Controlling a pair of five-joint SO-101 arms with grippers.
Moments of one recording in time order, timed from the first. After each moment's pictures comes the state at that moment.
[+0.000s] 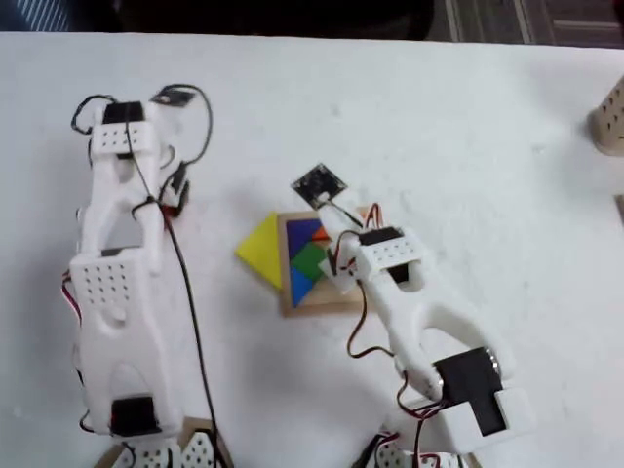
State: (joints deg) left arm -12.6 52.1 -44.5 95.1 -16.7; right arm -20.7 -2.6 43.4 38.7 25.4
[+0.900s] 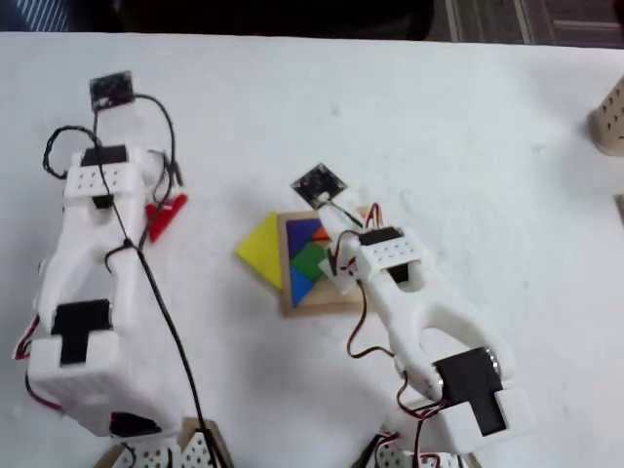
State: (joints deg) left arm -13.4 11.3 11.4 54.0 10.1; right arm -20.7 -2.6 43.4 38.7 25.4
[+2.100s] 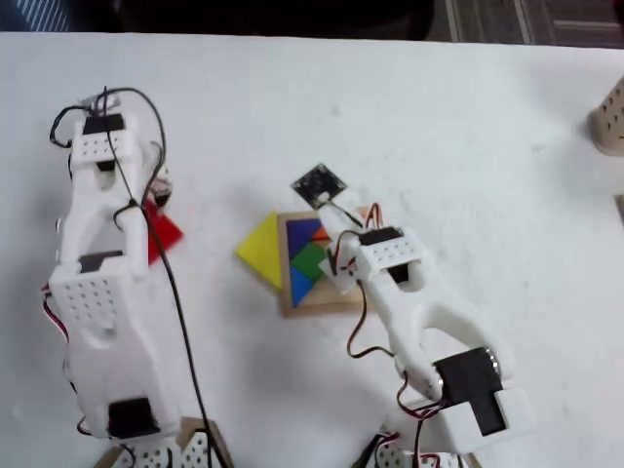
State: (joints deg) left arm -16.0 44.1 -27.0 80.7 21.7; right arm -20.7 -2.6 43.4 38.7 25.4
